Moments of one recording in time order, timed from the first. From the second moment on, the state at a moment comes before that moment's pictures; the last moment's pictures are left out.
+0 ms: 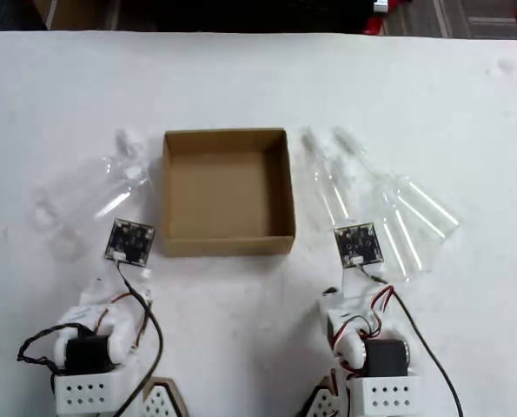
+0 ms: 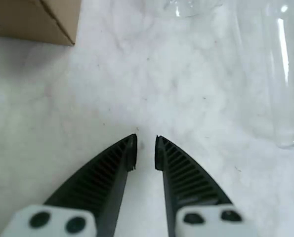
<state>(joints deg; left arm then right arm) -11.2 -103.9 97.1 73.5 -14.4 -3.6 -103.2 96.4 72.7 10.1</state>
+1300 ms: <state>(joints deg) -11.2 -103.9 97.1 73.5 -14.4 -3.6 -103.2 96.4 72.7 10.1</state>
